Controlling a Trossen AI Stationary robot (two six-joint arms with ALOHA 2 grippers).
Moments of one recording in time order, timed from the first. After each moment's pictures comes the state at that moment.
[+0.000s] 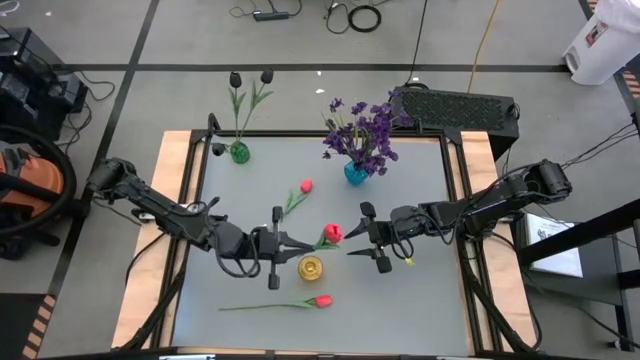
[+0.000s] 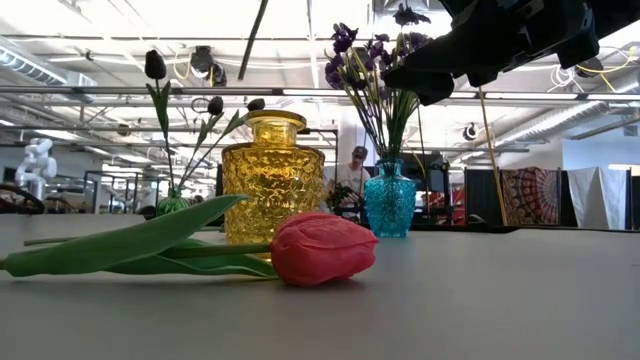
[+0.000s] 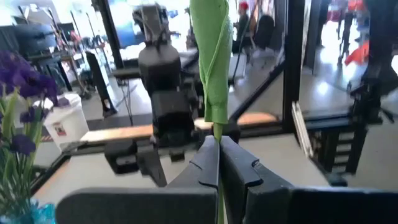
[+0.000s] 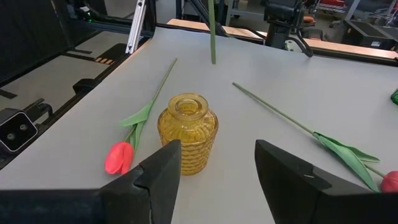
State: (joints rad) left arm -0.45 1.35 0.86 0.47 -0.42 0.11; right arm 0.20 1.34 0.59 0.41 -0.02 -0.04
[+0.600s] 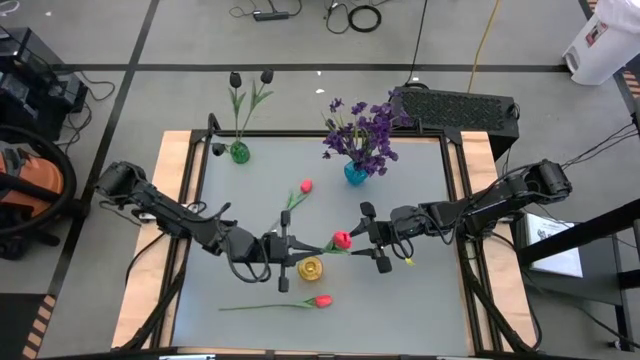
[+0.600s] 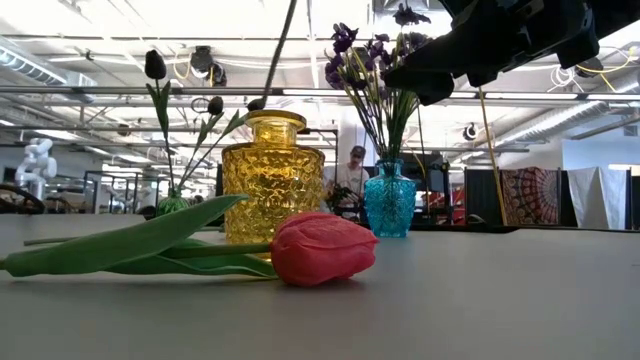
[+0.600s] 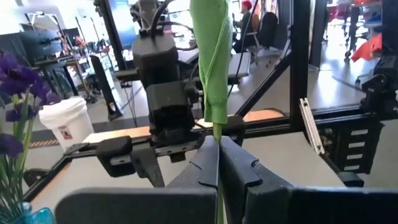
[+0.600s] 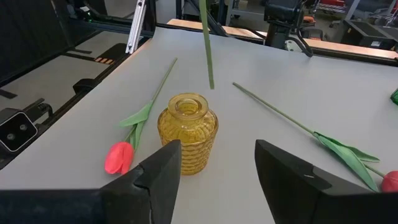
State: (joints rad) left arm -0.44 1.45 0.86 0.58 -0.42 0.15; right arm 0.20 1.34 0.59 0.41 -0.02 -0.04
